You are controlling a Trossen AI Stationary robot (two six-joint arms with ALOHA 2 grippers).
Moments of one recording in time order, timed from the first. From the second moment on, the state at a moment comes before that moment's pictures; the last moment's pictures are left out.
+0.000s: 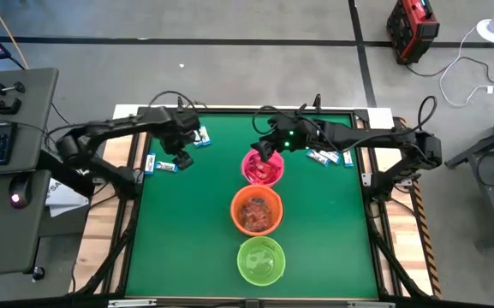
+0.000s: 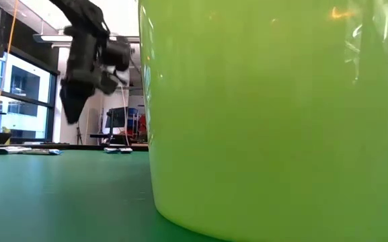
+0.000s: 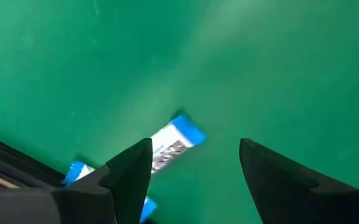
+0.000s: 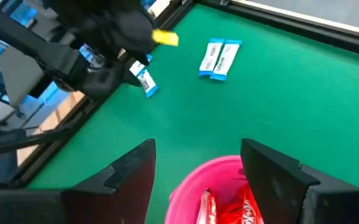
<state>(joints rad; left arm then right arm) 0.60 1.44 0.96 -1.14 -0.01 -0.04 -0.20 1.52 1.22 -0.29 0.06 0.65</state>
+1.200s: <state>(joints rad) 0.54 1.56 0.76 -1.00 -0.10 0.32 -0.16 1.52 1.22 -0.40 0.10 0.66</state>
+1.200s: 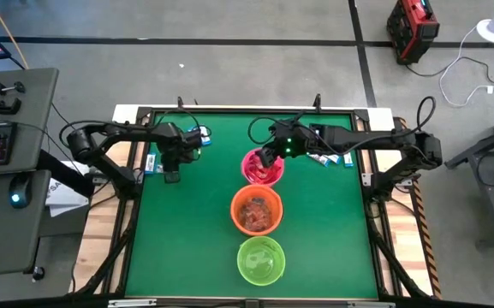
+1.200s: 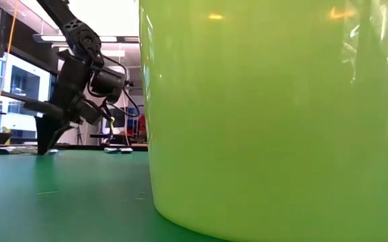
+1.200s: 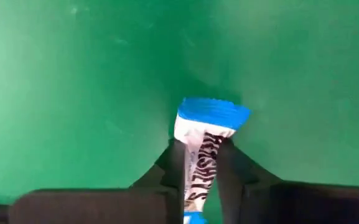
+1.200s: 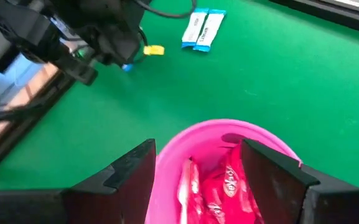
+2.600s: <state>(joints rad) -0.44 1.66 1.05 0.19 -0.07 -0.65 -0.13 1.31 1.36 -0.96 0.28 0.42</state>
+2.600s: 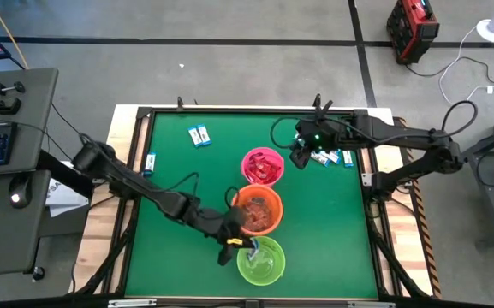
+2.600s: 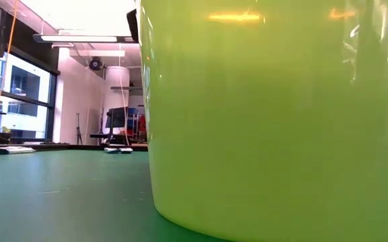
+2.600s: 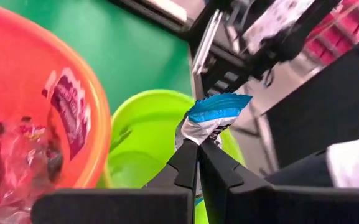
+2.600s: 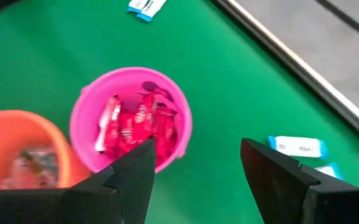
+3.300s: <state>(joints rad) -0.44 1.68 1.06 0.20 0.17 -0.55 0.03 1.31 1.36 -0.96 0.24 0.70</state>
